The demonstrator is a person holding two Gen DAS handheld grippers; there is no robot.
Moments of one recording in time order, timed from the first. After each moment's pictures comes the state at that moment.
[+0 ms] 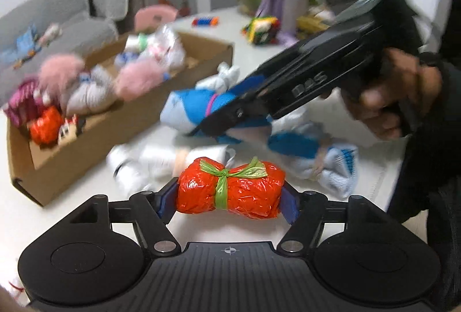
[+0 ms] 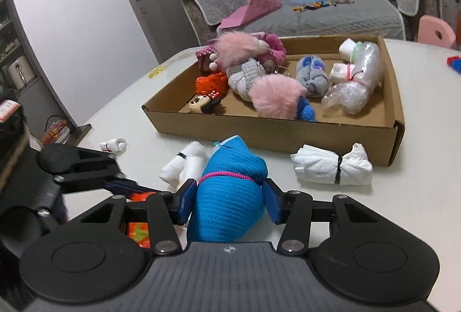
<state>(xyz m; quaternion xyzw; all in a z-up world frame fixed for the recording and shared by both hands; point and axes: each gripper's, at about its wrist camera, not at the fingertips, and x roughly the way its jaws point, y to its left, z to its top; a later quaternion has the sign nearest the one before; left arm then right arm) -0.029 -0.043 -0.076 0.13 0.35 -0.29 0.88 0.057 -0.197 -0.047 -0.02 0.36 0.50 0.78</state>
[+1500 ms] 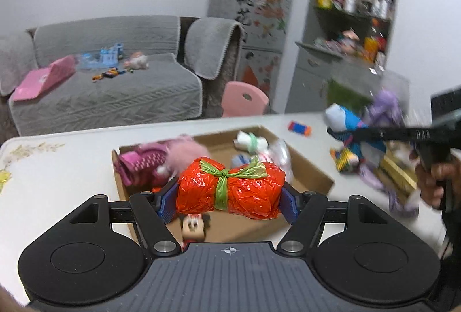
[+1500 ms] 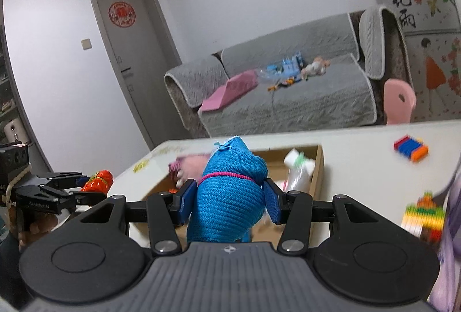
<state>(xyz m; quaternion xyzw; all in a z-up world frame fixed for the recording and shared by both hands) 0.036 0.058 0.020 -0.03 0.26 -0.15 0.95 0.134 -0.238 0.024 0.07 0.25 0.47 0.84</state>
